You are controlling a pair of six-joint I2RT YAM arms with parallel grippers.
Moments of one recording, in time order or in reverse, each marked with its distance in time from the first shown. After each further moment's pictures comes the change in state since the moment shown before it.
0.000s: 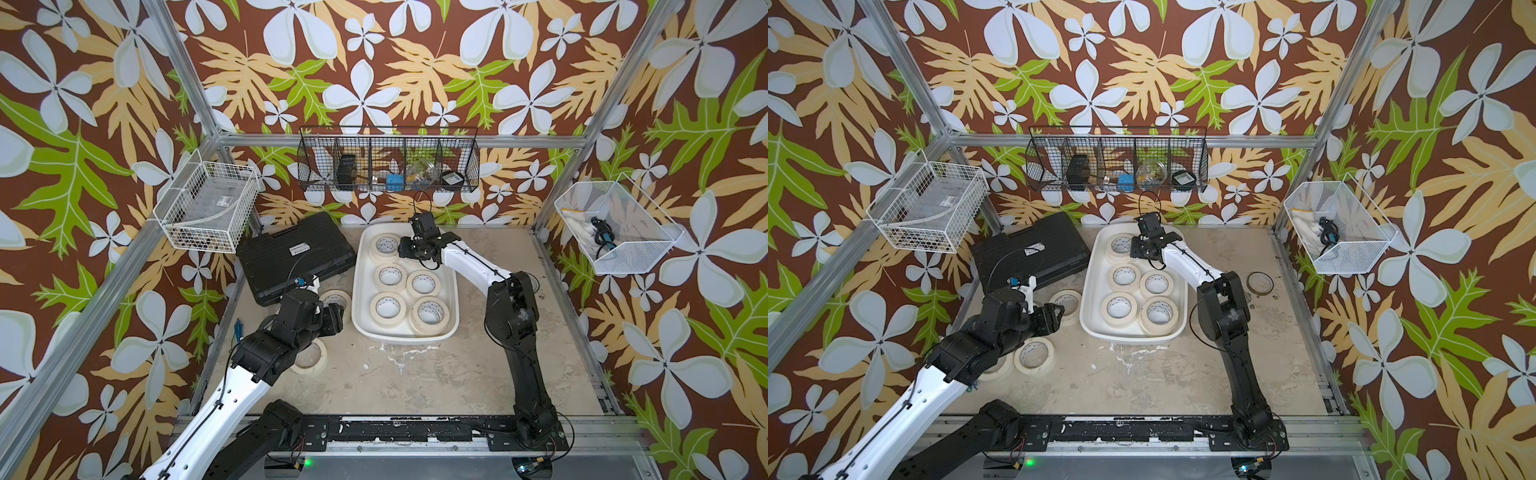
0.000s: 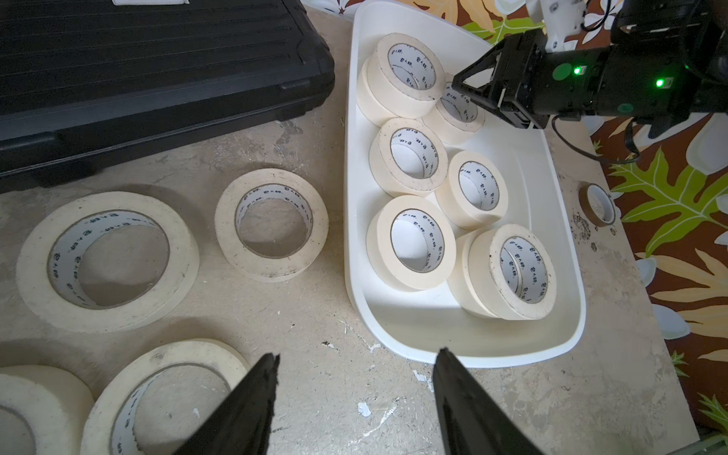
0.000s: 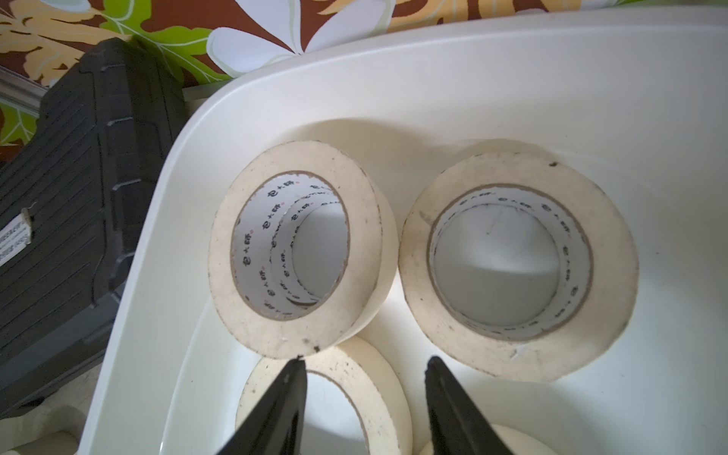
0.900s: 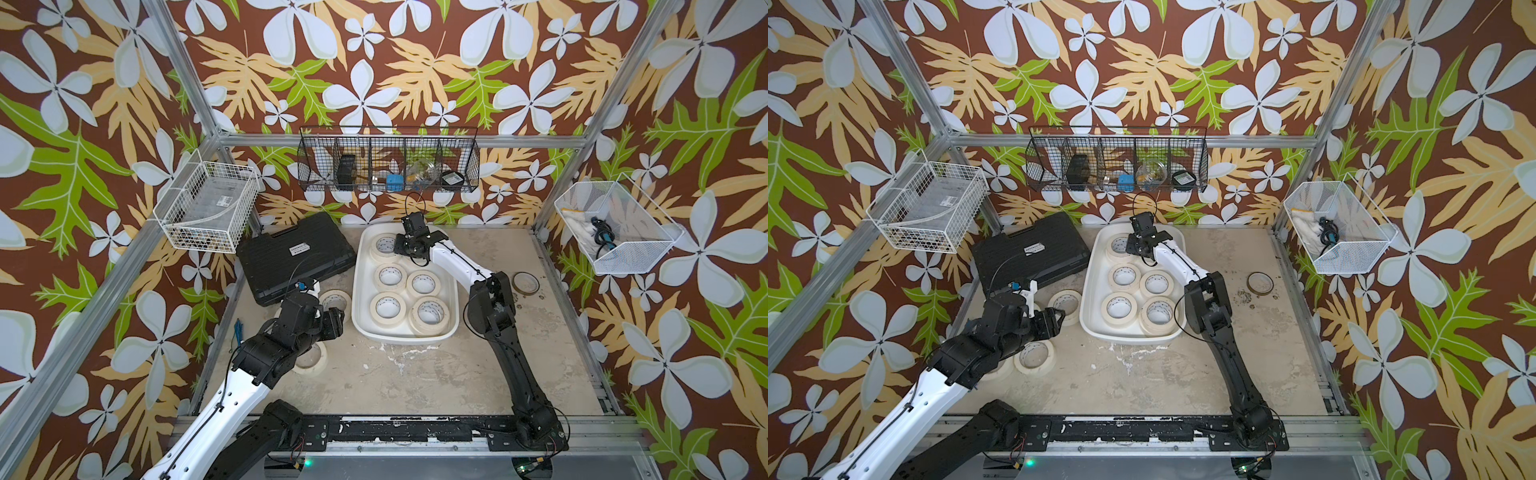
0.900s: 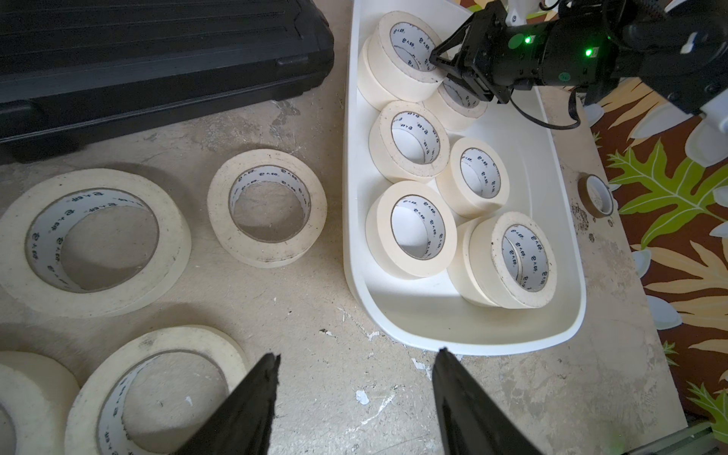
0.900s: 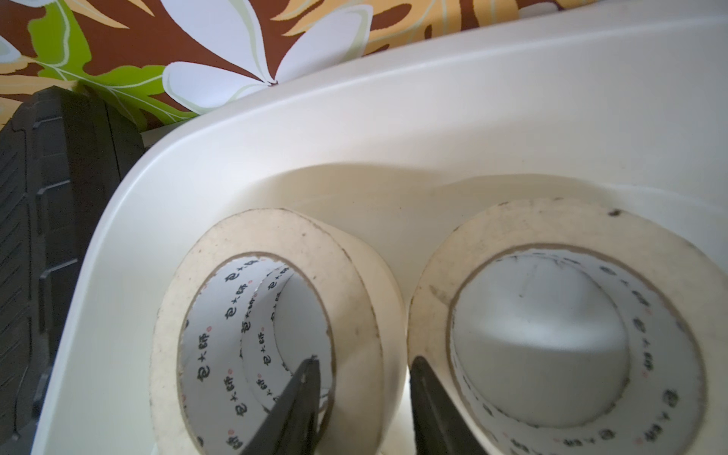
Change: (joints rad) left arm 0.000 -0.019 -0.041 0.002 0.027 -0.019; right arm 0.002 0.228 0.279 -0.040 0.040 0.082
